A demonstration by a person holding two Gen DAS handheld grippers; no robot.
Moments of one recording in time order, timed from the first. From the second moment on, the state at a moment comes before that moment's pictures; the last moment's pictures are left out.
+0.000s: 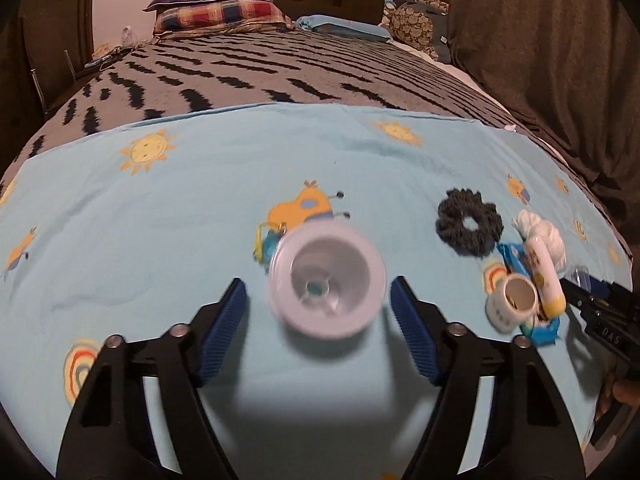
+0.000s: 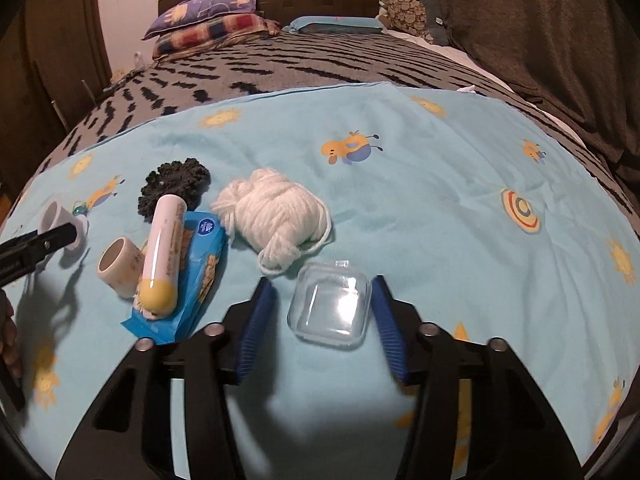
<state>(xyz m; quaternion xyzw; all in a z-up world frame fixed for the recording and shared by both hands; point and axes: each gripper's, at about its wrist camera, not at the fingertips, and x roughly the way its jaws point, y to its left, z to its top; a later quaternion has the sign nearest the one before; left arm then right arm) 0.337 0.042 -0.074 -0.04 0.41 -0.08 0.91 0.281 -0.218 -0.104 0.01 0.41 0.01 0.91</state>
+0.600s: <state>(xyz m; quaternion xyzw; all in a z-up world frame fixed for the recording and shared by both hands) 0.244 0.026 -0.023 -0.01 0.39 -0.12 0.91 0.203 -0.216 -0.063 0.01 0.38 0.05 0.92</state>
